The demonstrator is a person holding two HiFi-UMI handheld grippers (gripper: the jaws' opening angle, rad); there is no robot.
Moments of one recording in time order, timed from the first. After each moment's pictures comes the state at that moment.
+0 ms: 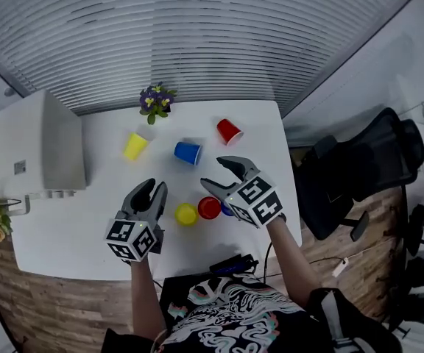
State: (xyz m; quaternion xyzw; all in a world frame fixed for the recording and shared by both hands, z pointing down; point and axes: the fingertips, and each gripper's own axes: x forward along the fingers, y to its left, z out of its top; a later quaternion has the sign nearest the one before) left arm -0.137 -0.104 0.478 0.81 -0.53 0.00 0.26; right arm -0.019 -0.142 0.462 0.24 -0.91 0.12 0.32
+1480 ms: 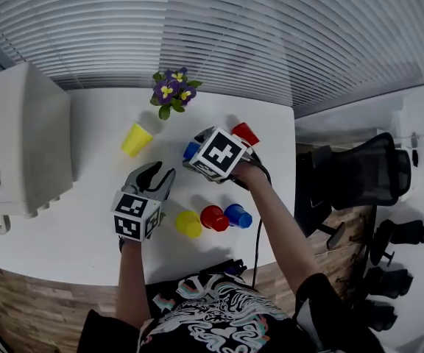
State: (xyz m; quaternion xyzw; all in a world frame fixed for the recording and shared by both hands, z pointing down) left arm -0.147 -0.174 0.559 0.82 -0.47 0.10 0.31; right arm -0.109 -0.221 0.579 0.06 -0.79 0.15 0.59
